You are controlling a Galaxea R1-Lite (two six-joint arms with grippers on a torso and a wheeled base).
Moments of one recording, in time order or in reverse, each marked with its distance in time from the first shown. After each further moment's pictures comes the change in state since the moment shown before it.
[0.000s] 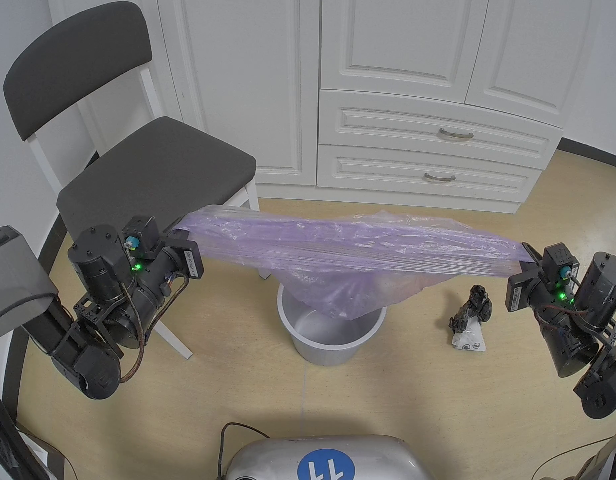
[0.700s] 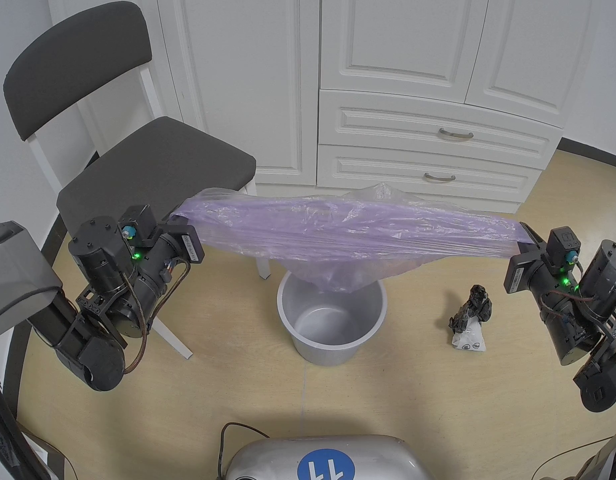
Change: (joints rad) left arm 0.004 0.021 -0.052 -0.028 -0.009 -0.081; right arm 0.000 0.003 -0.050 -0.055 0.080 0.059
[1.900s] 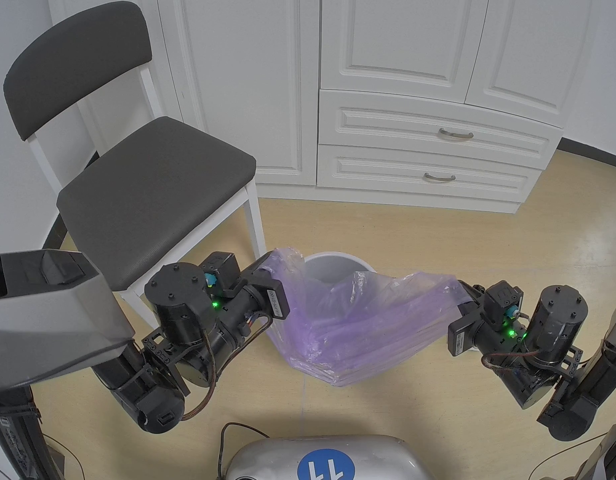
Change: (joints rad) left arm -0.275 0.136 -0.008 -0.010 -0.014 -0.125; right arm 0.194 0.185 0.056 -0.028 0.064 0.006
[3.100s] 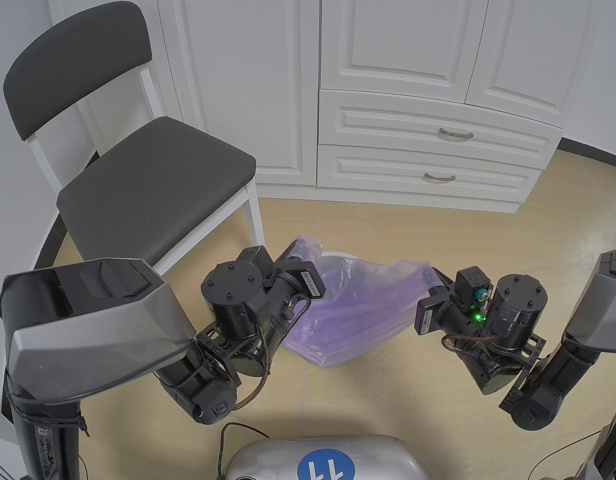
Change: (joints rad) left arm -0.068 0.160 -0.242 0.002 0.158 -0.170; right arm 0.021 0.151 -0.189 0.000 -0.045 0.170
